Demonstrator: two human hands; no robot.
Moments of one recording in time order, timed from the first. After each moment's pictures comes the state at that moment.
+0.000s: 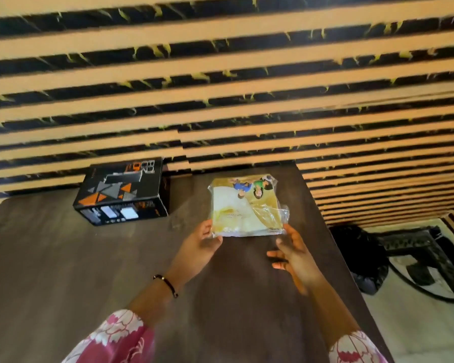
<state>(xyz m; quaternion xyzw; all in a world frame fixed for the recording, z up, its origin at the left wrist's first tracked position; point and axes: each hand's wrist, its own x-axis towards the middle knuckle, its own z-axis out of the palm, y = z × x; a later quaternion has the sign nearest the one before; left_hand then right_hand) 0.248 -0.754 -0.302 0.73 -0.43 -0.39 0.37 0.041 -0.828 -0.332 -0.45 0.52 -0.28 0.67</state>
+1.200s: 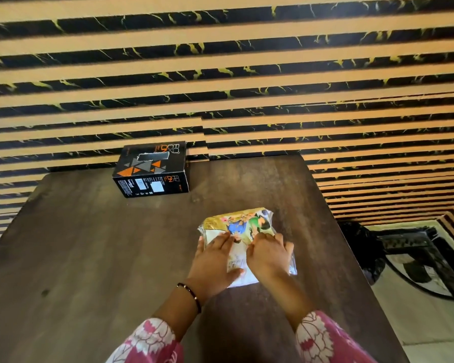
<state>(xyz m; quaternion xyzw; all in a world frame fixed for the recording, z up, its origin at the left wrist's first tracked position) 0.220 -0.651 -0.344 0.74 -0.65 -0.14 0.06 0.095 -0.717 -0.314 -0.79 0.60 0.01 0.15</state>
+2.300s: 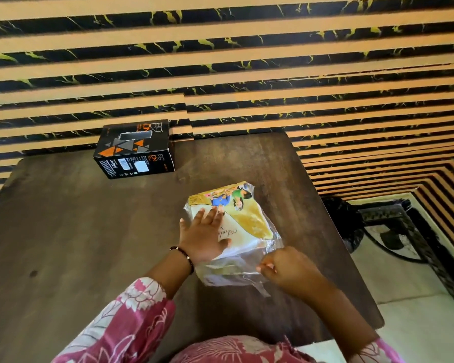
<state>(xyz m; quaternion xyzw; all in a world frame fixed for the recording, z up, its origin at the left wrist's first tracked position) 0.210 -0.652 -0.309 0.74 -0.63 -0.23 -0.08 -0.006 -0.674 -0.298 -0.87 0.42 0.04 0.25</state>
